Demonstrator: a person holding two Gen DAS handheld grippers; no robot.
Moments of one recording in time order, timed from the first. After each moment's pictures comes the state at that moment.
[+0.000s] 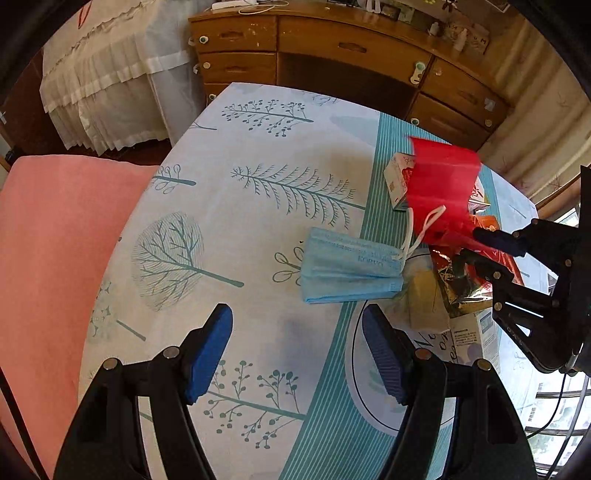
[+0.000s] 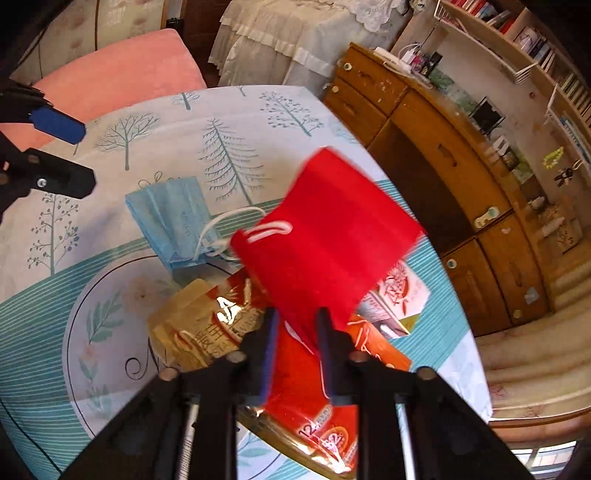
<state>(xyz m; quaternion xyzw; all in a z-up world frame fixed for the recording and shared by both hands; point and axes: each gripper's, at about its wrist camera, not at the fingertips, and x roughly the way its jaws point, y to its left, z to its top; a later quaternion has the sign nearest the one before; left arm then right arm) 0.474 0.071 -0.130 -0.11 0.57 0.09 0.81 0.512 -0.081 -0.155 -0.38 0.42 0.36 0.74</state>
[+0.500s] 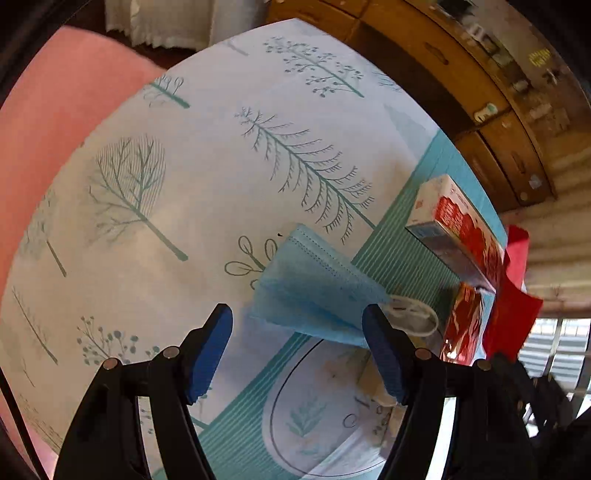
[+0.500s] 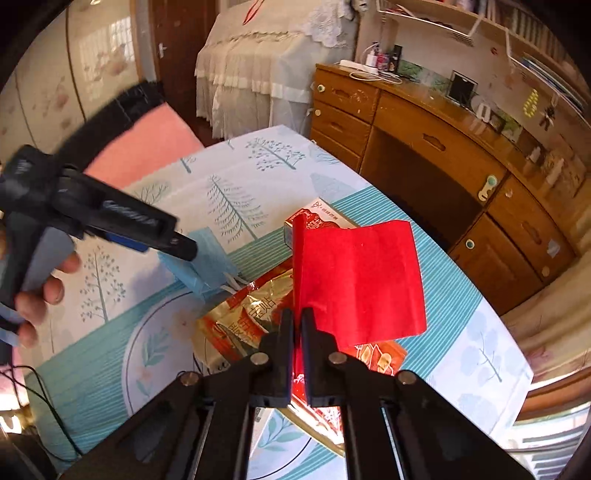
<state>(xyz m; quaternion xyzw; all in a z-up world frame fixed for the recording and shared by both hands) 0.514 0.083 -0.180 -0.33 0.60 0.18 0.71 0.515 -0.120 -0.117 -0.23 0.43 0.38 0.78</state>
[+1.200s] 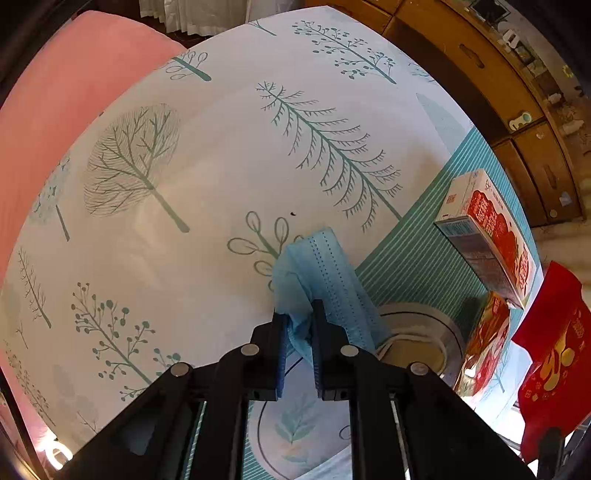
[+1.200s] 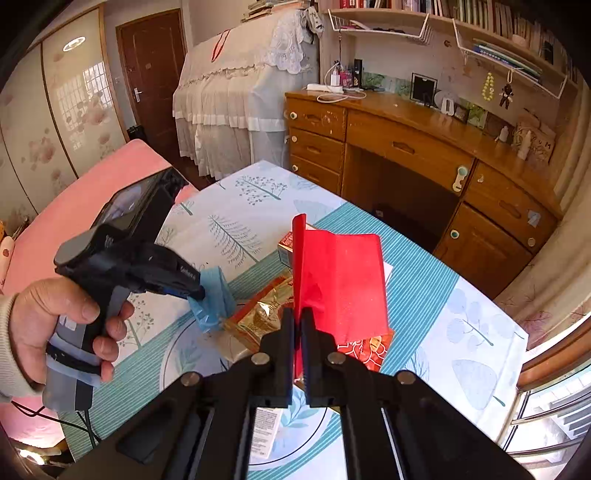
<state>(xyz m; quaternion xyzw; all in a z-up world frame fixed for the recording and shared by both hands) 0.499 0.050 -0.195 -0.32 0.61 0.23 0.69 0.493 -0.155 -0.072 -0.15 0.42 0.36 0.82</state>
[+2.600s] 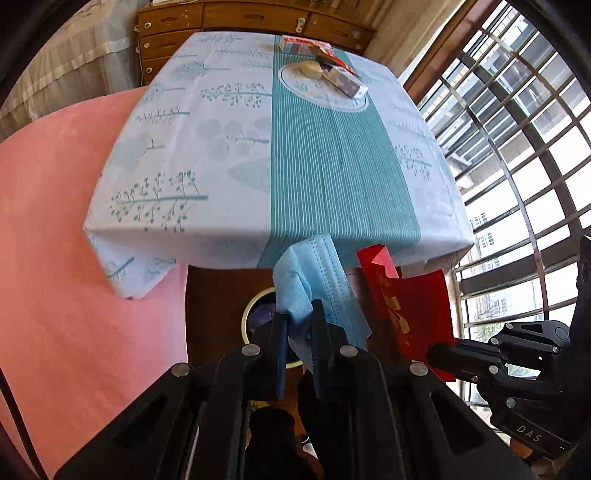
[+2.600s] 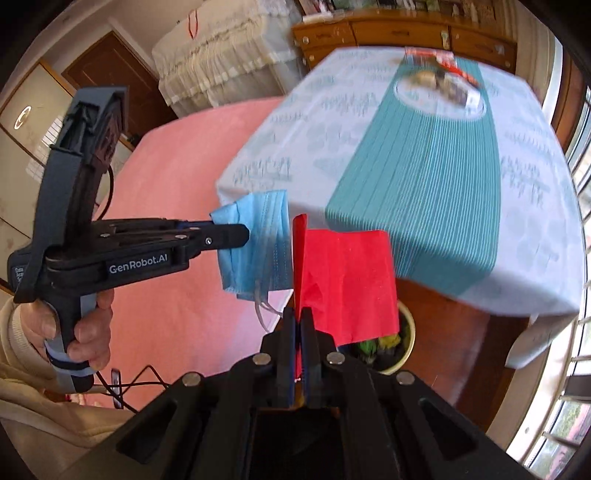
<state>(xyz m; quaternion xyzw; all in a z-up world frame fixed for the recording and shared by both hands) 0.010 0.082 -0.091 -0.08 0.58 -0.12 0.80 -0.016 -0.083 -0.065 0.02 0.59 0.29 0.75</state>
